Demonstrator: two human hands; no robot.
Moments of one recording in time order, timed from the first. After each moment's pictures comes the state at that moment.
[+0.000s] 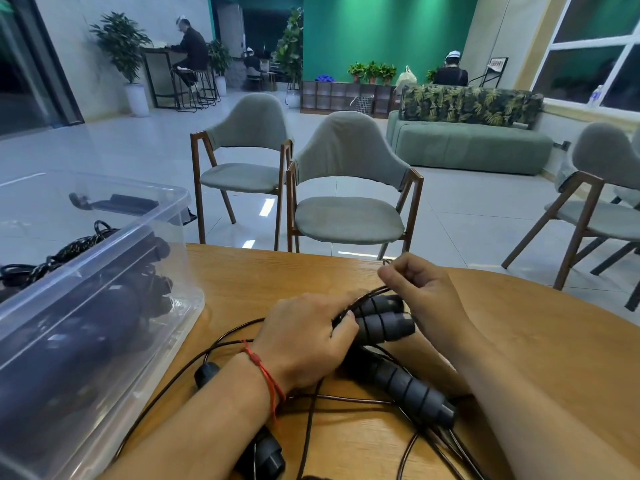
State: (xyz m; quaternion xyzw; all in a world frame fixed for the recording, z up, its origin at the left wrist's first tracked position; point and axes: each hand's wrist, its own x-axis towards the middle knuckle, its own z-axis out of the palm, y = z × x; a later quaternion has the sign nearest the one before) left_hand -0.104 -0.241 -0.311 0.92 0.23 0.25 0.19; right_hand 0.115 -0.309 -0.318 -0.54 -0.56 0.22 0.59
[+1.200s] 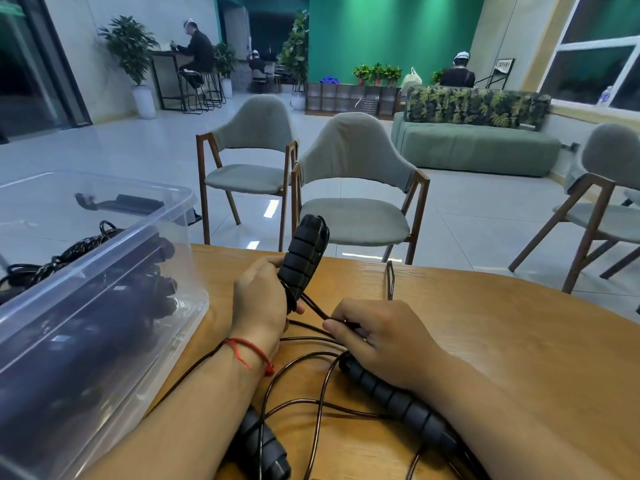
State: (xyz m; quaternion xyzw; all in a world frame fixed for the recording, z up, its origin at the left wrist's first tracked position) left_hand -0.109 -0.206 -0.306 0.53 0.48 0.46 0.53; right_hand 0.063 -0.303 -0.333 -0.55 -0.77 -0.02 0.33
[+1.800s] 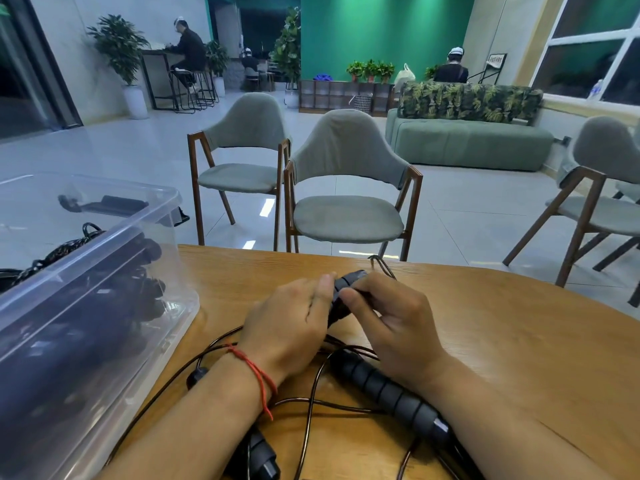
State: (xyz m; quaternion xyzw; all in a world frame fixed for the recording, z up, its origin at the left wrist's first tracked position) left_hand -0.103 -0.233 -0.308 0.86 0.38 0.25 0.23; right_hand 0.071 -0.307 -0.333 -0.51 -0.67 -0.03 0.54
